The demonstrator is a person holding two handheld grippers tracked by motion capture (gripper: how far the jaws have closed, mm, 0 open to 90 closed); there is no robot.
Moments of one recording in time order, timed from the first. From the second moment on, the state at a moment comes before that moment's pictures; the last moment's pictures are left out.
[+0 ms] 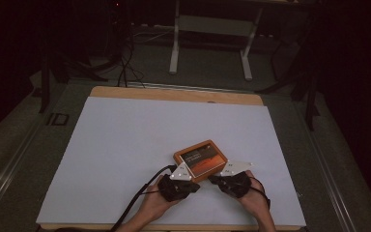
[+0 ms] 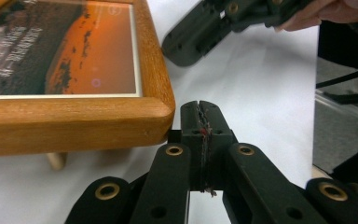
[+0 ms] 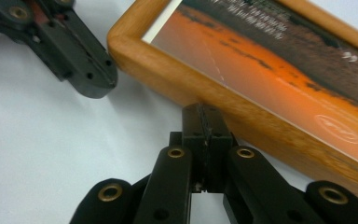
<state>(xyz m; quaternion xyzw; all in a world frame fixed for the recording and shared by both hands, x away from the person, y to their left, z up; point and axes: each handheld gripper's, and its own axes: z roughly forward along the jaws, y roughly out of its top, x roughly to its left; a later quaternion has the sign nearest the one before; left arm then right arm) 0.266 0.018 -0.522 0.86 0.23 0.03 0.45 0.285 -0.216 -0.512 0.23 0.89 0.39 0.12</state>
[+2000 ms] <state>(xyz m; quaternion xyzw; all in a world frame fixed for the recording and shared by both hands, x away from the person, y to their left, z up) 0.282 0.032 -0.524 0.86 0.27 0.03 0.44 0.436 -0.185 -0.512 0.35 0.86 0.34 0.15</state>
